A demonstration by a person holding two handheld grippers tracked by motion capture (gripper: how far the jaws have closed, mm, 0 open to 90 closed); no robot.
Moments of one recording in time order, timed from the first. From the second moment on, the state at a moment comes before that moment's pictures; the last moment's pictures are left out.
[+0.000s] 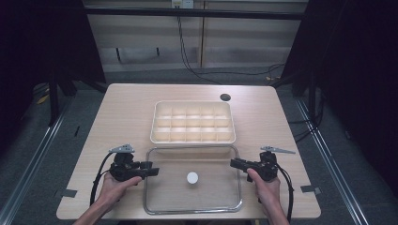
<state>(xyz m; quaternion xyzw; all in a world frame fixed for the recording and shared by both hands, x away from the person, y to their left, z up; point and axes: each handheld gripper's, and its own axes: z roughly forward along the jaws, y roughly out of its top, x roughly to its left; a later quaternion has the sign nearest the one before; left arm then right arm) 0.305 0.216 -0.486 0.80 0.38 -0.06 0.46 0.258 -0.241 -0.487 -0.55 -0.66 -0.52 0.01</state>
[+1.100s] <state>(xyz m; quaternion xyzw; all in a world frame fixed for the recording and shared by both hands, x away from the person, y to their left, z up) 0.300 0.226 -0.459 0.79 0.34 -0.06 0.50 0.256 -0.243 -0.463 -0.53 -0.65 -0.54 -0.03</state>
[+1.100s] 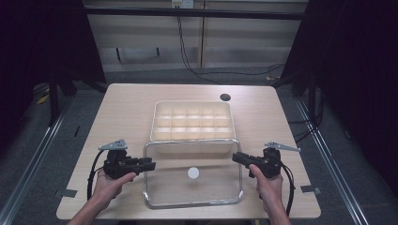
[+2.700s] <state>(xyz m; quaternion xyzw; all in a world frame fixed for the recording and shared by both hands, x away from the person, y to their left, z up) 0.321 0.234 -0.404 0.75 0.35 0.02 0.56 0.281 -0.233 -0.413 -0.50 -0.64 -0.58 -0.07</state>
